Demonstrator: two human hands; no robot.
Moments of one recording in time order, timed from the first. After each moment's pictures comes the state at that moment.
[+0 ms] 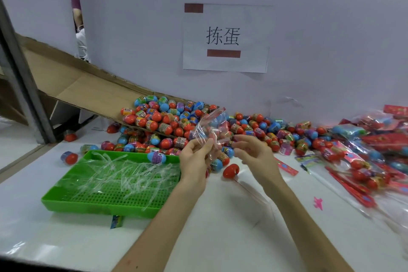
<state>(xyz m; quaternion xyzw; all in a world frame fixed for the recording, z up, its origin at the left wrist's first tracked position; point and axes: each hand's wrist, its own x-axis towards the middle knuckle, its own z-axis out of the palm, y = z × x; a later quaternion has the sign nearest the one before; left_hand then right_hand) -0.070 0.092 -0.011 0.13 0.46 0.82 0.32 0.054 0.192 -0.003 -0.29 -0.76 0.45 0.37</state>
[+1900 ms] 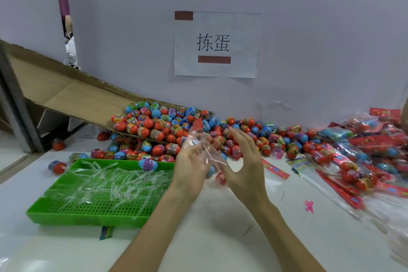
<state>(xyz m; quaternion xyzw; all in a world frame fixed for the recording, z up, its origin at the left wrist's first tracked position) -0.066 0.088 0.004 0.23 0.35 0.80 0.43 0.051 0.164 -0.011 -0.21 -0.80 0.24 0.50</state>
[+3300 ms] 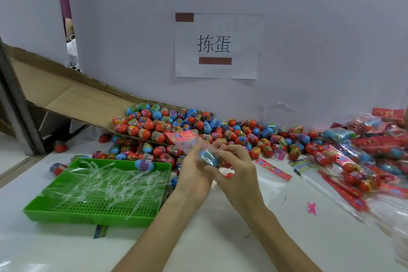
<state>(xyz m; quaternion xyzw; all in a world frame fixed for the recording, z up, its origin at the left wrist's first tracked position) -0.058 0.083 0.002 0.14 0.32 0.79 0.50 0.042 0.158 -0.022 -0.18 -0.83 0.20 0.50</state>
